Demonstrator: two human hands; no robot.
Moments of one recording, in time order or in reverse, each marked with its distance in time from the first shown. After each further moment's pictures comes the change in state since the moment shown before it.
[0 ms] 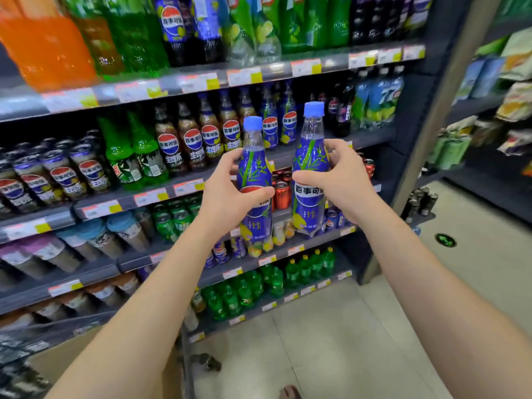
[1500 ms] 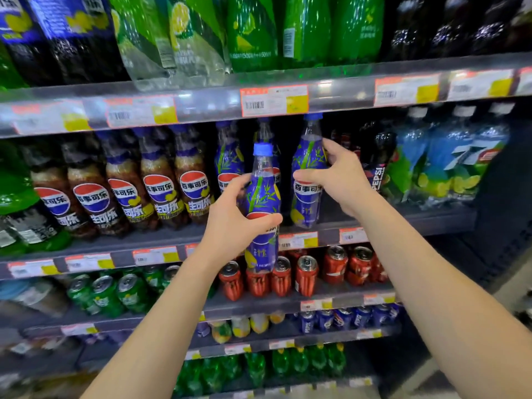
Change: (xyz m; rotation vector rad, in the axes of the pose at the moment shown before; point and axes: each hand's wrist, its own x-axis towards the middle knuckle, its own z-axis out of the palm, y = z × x) left_hand 0.303 -0.071 0.224 -0.034 0.223 -0.104; right_hand 0.447 0.172 -0.078 0.067 -0.269 -0.132
